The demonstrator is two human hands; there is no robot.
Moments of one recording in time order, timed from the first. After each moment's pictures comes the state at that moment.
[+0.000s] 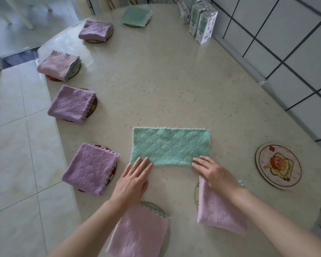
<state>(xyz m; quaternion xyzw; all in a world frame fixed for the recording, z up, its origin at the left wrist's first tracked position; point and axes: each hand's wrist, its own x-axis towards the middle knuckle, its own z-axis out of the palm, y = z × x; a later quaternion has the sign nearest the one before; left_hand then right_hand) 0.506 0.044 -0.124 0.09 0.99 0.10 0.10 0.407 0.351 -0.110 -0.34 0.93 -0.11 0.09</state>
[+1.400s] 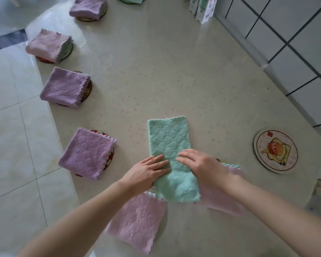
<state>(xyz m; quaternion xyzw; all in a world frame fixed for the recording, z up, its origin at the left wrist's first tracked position) 0.495 0.073 -0.114 0.32 0.93 0.15 0.13 0.424 0.321 -0.079 -0.47 0.87 -0.15 0.08</state>
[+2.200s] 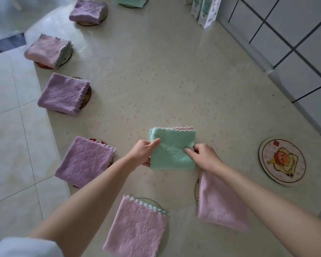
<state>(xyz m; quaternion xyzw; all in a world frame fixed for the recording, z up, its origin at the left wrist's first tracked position) 0.402 0.076 -0.077 -0.29 0.71 0.57 0.29 0.365 0.293 -0.090 -0.06 0.91 -0.29 0.28</state>
